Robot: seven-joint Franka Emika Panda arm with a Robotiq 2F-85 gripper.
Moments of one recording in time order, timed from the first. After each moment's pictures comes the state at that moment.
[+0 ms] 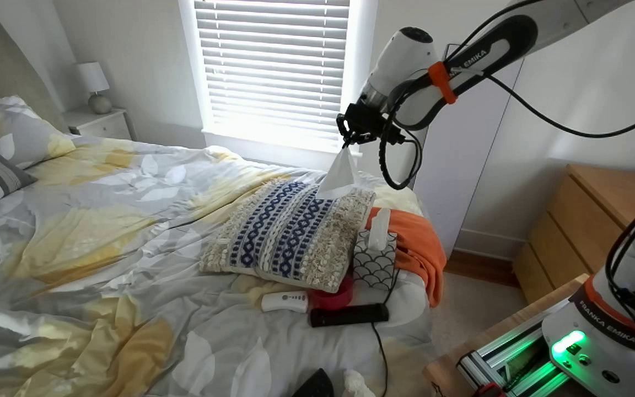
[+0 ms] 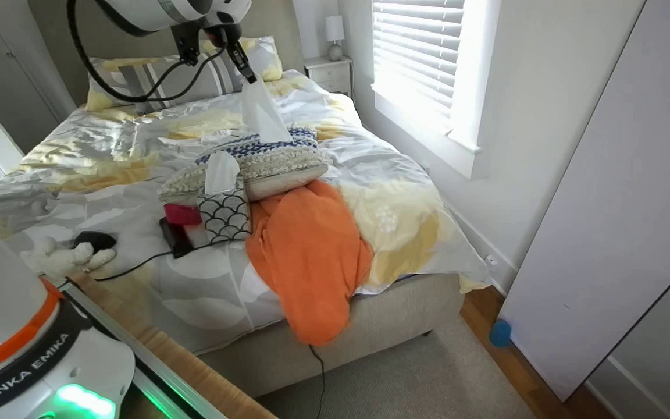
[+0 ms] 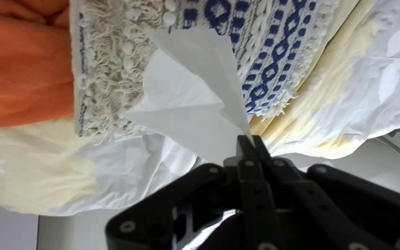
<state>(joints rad) 0.05 0.18 0.31 -2.16 -0.30 2.83 1.22</state>
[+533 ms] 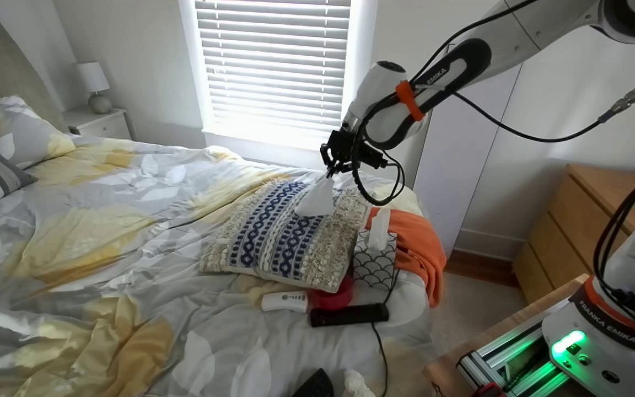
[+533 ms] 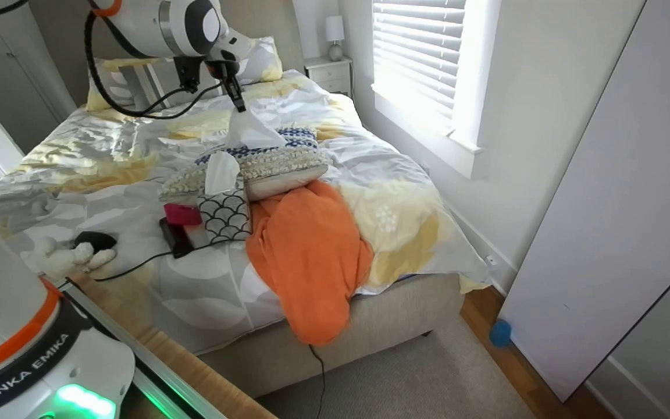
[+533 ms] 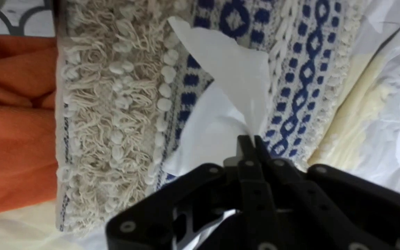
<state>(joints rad) 0.13 0.37 0.30 -2.08 -0.09 2.82 1.06</state>
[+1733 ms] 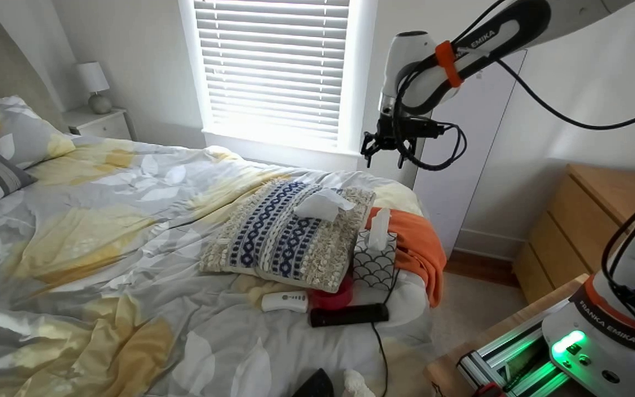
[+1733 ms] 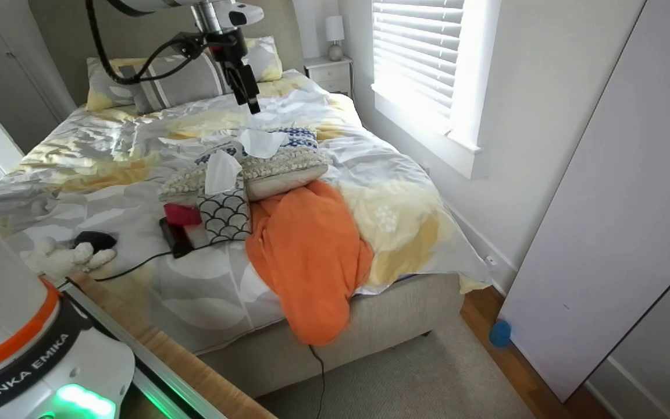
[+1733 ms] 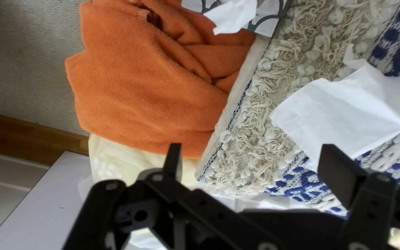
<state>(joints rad) 0.23 0.08 0.08 -2.20 -0.11 2.36 0.78</state>
